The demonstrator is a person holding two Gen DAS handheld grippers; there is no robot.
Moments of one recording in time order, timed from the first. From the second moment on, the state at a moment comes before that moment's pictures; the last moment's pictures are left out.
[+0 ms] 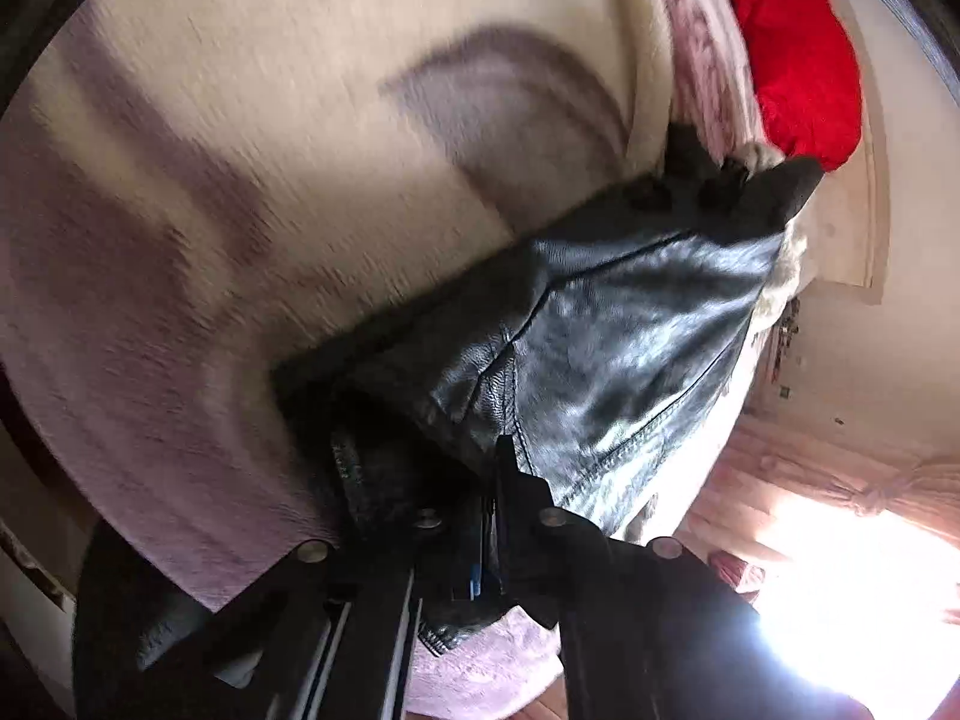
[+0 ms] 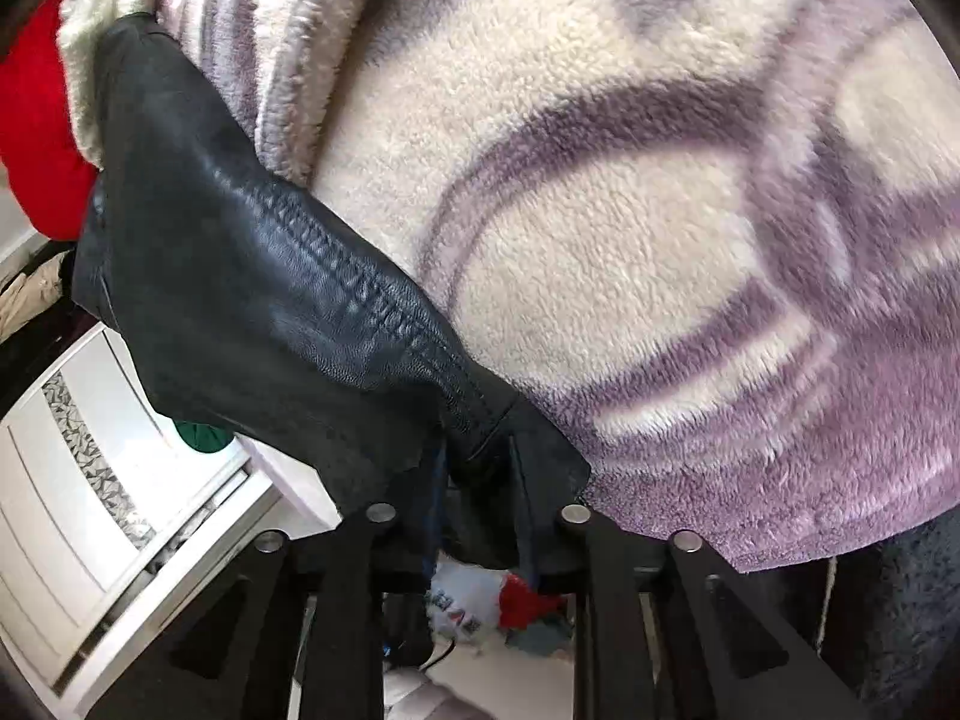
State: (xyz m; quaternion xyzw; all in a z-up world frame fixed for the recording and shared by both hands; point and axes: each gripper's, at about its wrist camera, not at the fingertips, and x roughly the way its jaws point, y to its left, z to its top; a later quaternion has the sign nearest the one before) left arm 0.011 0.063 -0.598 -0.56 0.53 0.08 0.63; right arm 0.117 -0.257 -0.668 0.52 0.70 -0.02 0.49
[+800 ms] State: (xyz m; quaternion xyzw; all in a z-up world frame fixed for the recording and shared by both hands) left arm 0.027 0.086 -0.523 -0.40 0.57 0.06 0.72; right arm 0.236 -0.208 -0.565 0.29 0.73 0.10 0.61
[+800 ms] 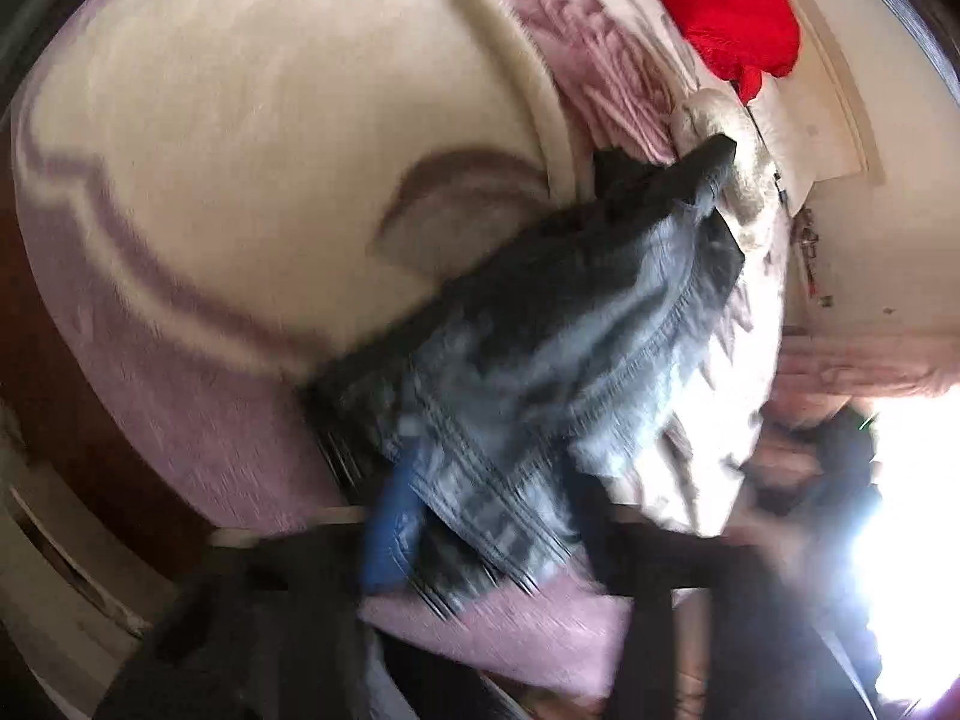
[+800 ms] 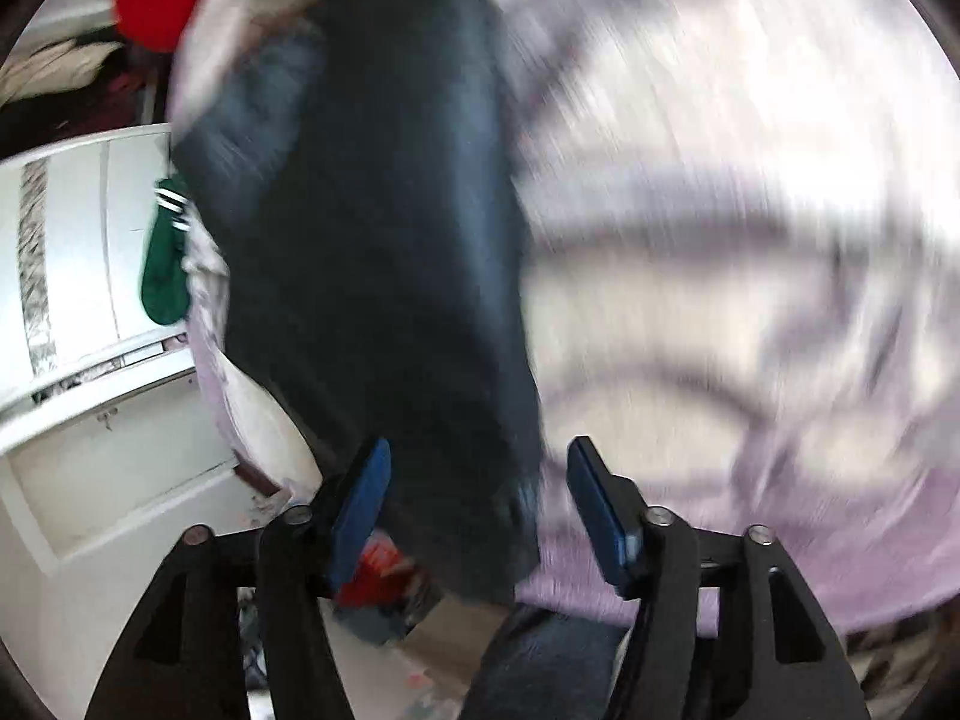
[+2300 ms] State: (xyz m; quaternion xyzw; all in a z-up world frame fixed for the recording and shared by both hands) left arm 0.250 0.035 -0.594 -0.28 0.63 -0.07 0.72; right arm 0.416 -0.178 -0.581 0.20 0.73 0.09 0.64
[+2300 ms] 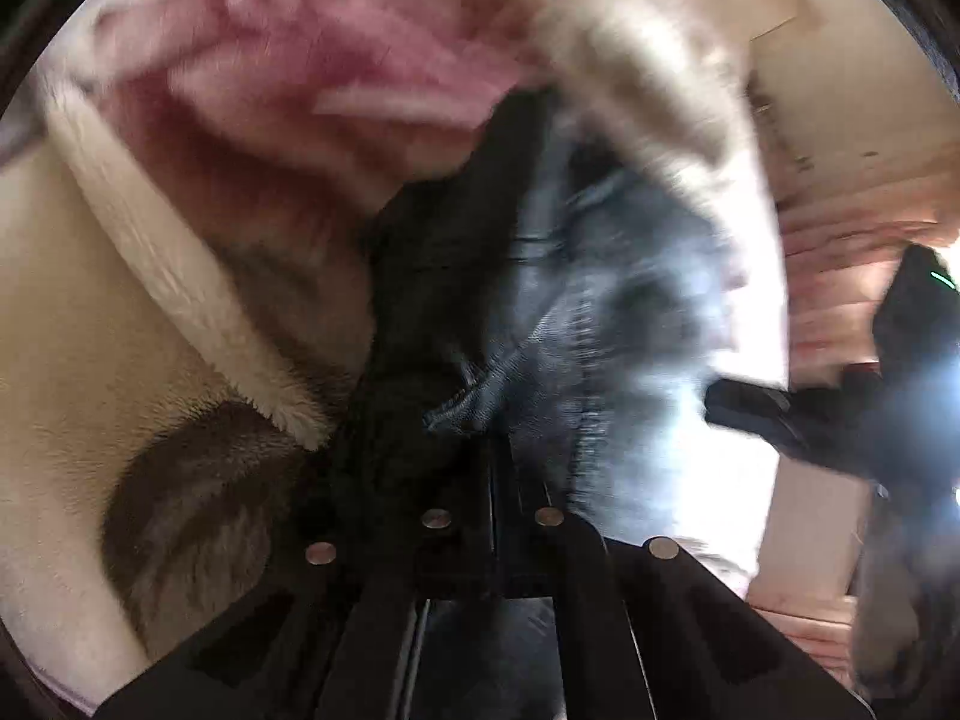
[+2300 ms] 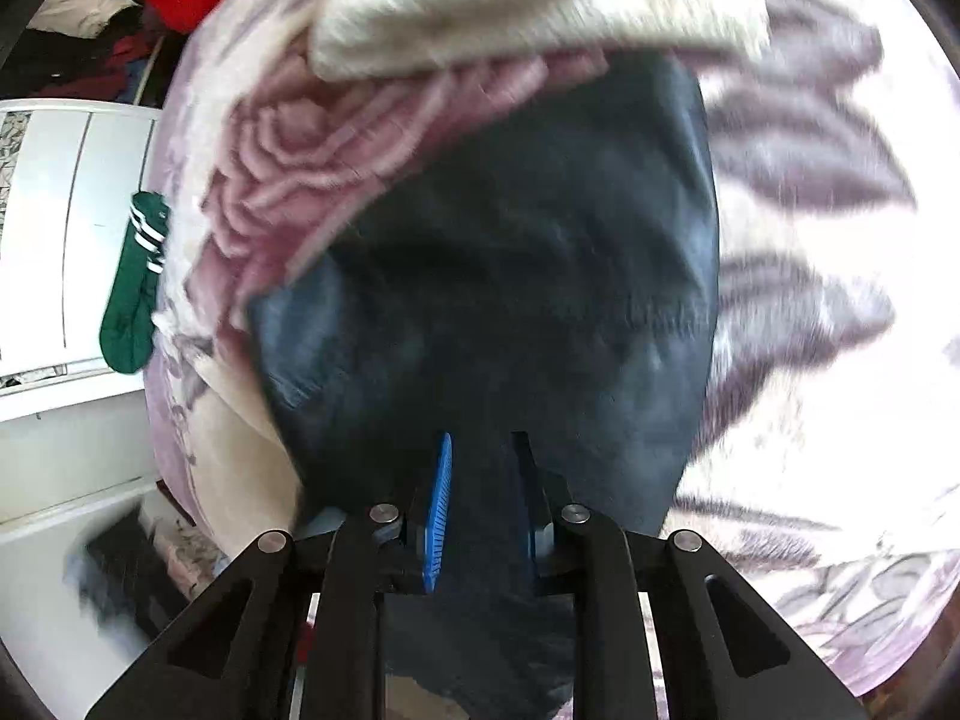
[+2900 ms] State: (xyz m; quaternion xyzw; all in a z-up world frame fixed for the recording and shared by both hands) left arm 0.276 0.049 -0.537 -0.28 0.59 -0.11 0.75; right arm 0.425 -0.223 -0.607 0.21 0.74 0.10 0.63
